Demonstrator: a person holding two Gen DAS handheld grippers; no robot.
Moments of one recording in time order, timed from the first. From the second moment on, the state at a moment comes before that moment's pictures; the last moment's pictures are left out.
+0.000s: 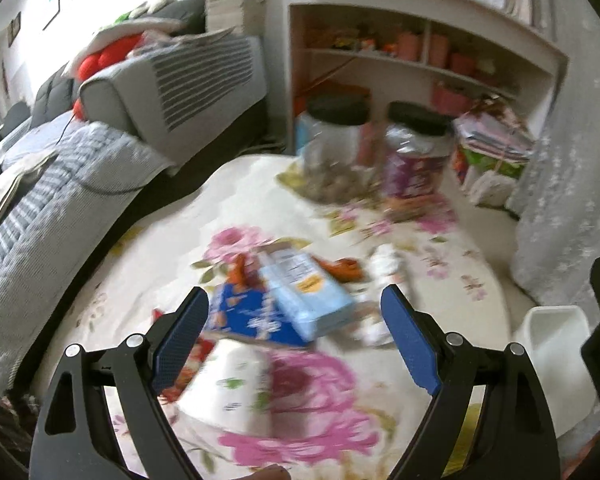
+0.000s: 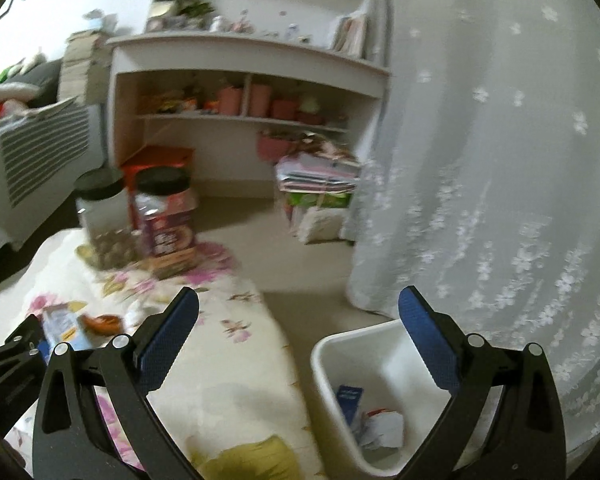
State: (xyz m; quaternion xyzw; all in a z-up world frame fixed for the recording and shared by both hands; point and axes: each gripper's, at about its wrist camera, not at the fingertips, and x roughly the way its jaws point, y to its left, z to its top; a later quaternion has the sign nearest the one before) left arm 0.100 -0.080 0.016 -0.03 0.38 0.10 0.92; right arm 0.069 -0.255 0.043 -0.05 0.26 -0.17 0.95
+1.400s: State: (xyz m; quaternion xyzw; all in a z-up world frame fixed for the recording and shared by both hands) left arm 0.101 0.148 -0.051 -0.23 0.51 0.08 0.82; right arm 0.133 -0.067 -0.103 0.05 0.58 0.22 0.78
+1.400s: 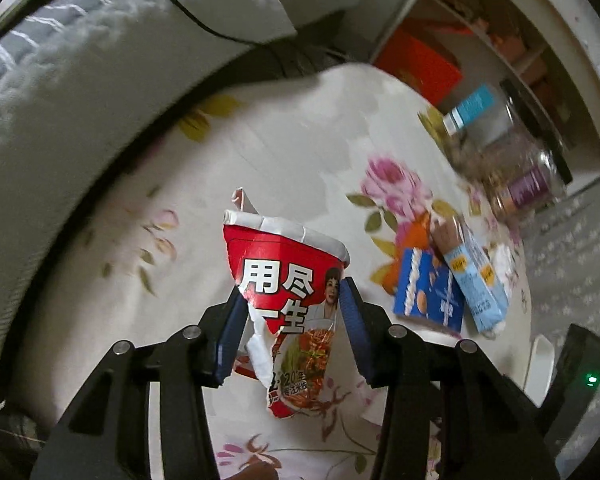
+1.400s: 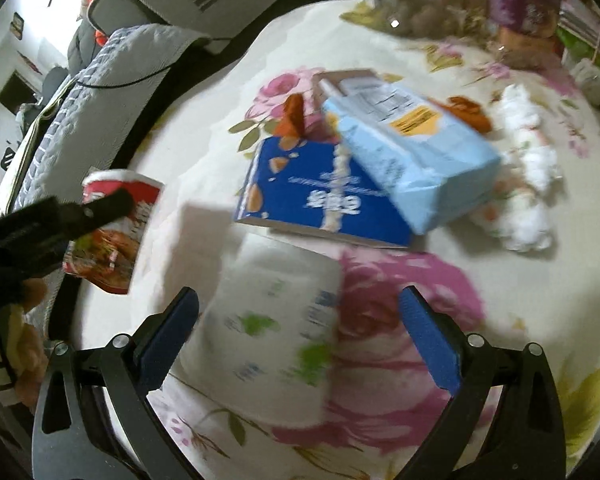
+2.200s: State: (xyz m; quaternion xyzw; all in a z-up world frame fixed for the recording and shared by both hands) left arm 0.083 0.108 -0.006 -0.11 0.39 0.15 0.90; right arm 0.113 -0.073 -0.016 -0.02 0.39 0.16 0.91
